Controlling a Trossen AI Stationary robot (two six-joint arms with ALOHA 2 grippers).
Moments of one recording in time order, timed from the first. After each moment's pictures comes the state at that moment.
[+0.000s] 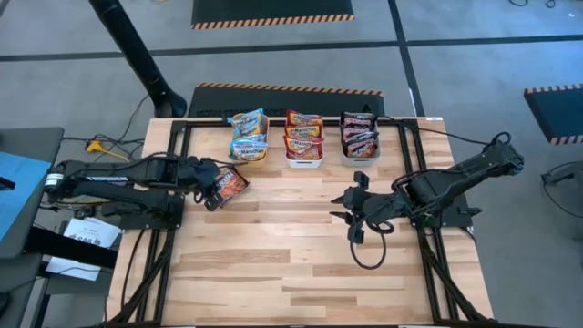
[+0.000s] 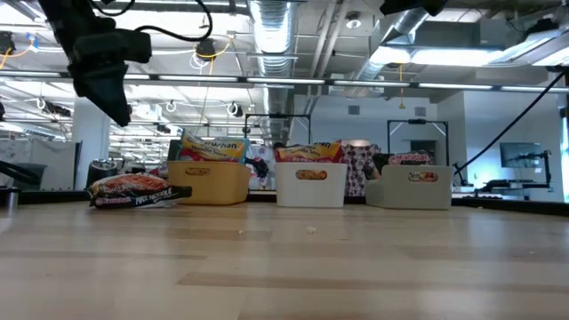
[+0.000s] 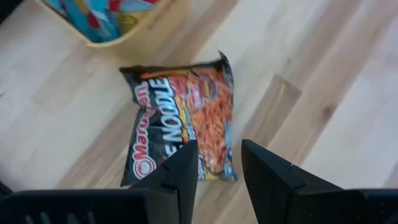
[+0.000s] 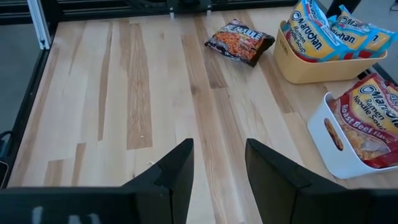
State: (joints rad) left arm 0.07 0.85 0.72 -0.87 -0.31 -0.50; right arm 0.39 1.23 1.12 -0.57 0.47 0.35
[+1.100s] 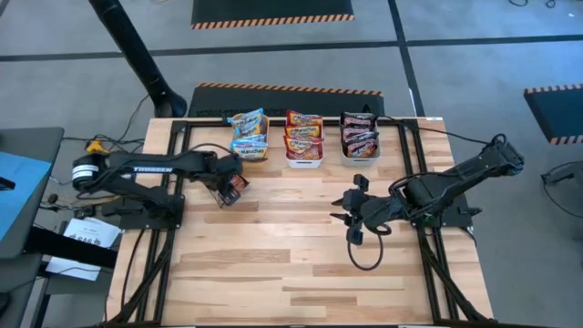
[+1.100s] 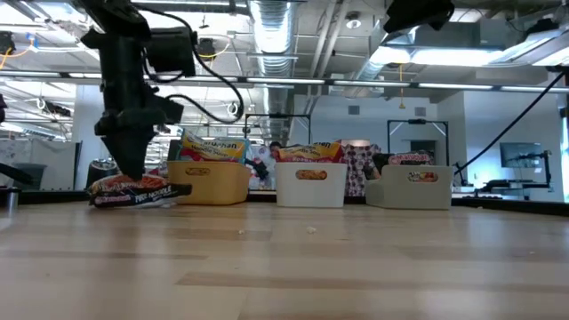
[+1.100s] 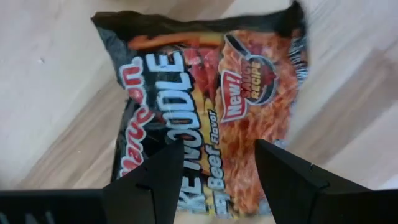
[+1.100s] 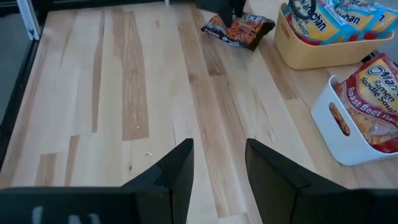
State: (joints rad) left arm 0.29 1.28 0.72 -0.74 -0.17 -0.45; right arm 0.39 1.23 1.05 -0.54 0.47 0.39
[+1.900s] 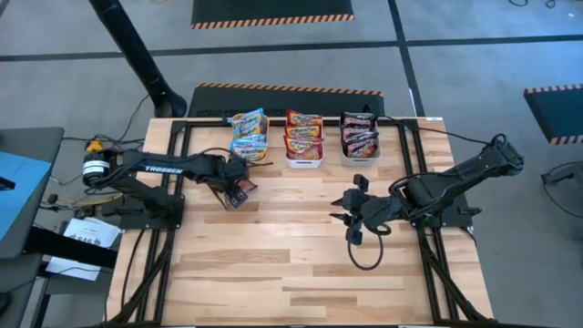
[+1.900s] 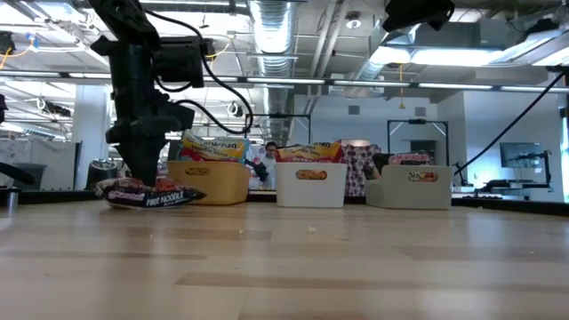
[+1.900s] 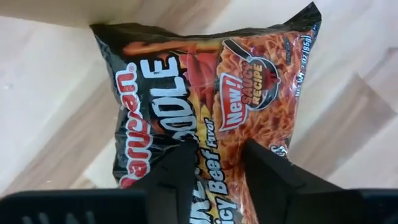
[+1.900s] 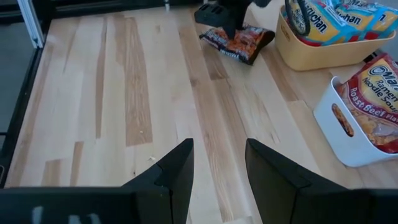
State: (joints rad) left arm 0.23 1.43 0.72 -0.74 -0.14 -0.52; right arm 0.39 1.23 1.05 -0.53 0.47 0.40
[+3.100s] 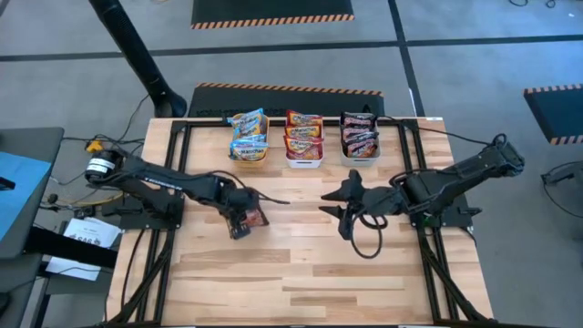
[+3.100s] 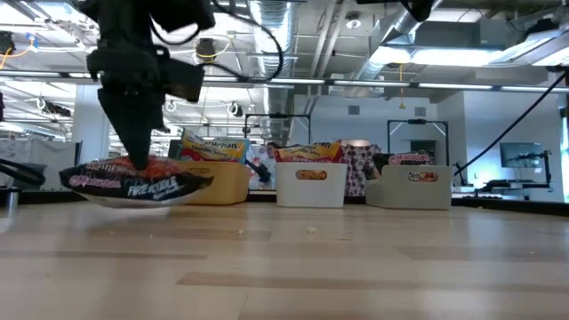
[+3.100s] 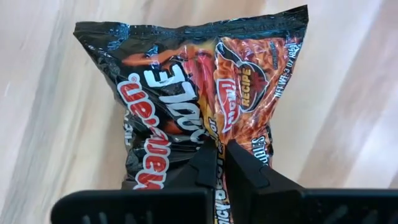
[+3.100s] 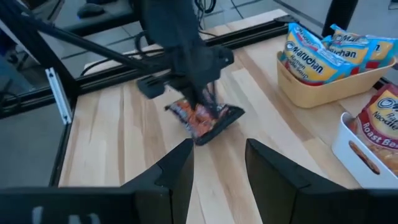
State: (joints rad) left arm -0.09 1.44 0.87 -0.67 -0.03 -0.49; right arm 0.35 1.23 1.05 -0.30 0.47 0.45
